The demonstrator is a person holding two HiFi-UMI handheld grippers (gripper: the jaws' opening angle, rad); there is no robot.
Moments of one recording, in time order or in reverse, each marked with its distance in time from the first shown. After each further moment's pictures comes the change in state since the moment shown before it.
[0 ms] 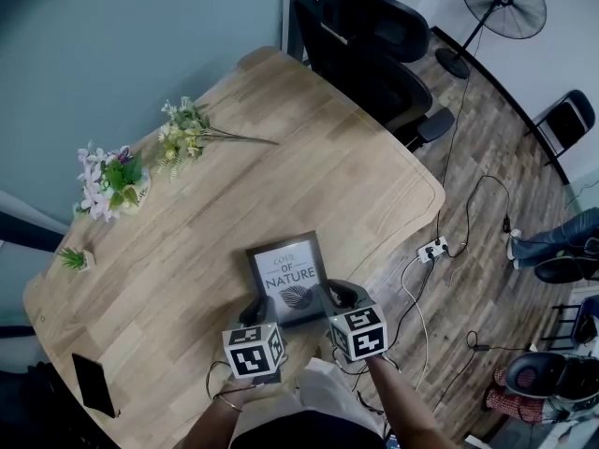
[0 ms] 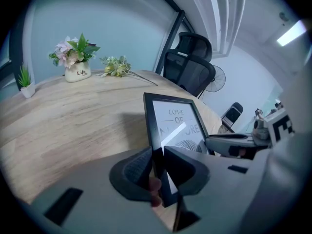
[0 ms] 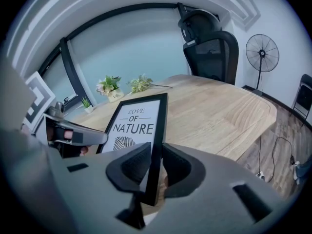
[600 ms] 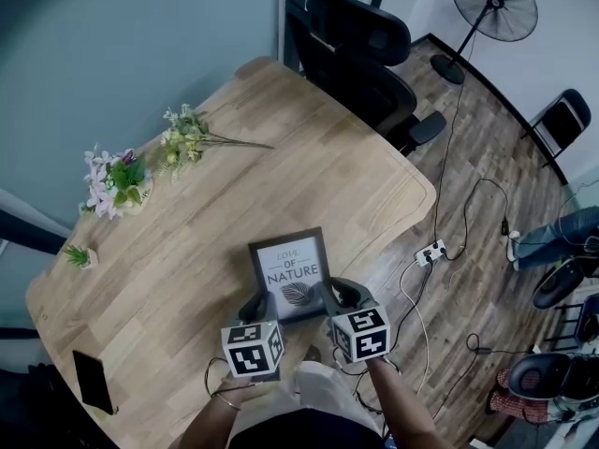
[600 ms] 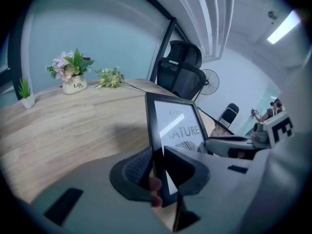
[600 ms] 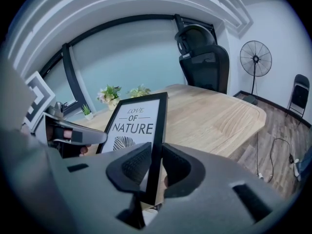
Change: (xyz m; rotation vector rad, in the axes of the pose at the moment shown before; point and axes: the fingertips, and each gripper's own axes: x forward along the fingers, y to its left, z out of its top) left arm -0.024 -0.025 0.017 0.049 -0.072 -0.022; right arm -0.035 -0.004 0.015 0.013 -0.102 -0.031
